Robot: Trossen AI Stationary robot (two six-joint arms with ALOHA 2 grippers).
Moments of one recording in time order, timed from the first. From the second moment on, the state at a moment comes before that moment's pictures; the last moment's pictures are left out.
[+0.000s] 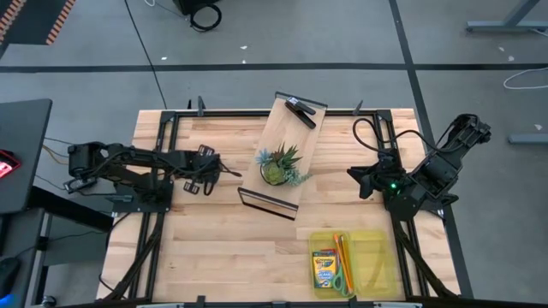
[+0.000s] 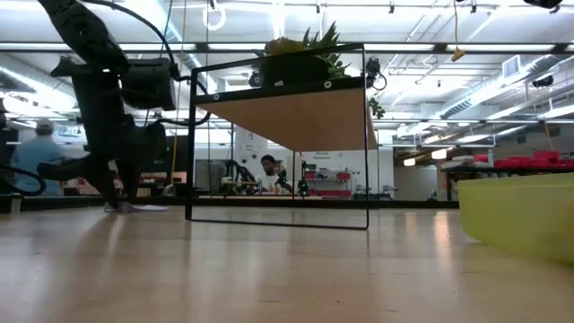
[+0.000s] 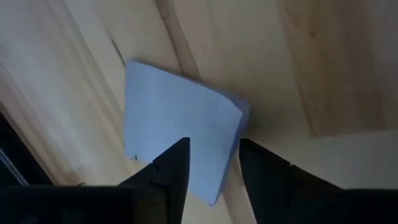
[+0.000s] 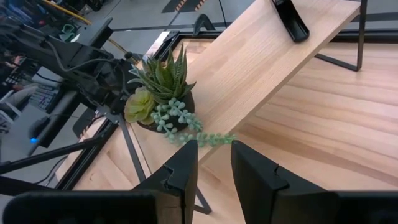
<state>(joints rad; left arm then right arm) 0.24 1.30 0.50 -0.57 -0.41 0.67 0.72 1.03 1.16 -1.20 1.00 1.66</state>
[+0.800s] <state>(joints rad) 0.24 1.37 0.49 -0.52 -0.47 0.69 0.72 1.03 1.16 -1.17 1.00 1.66</state>
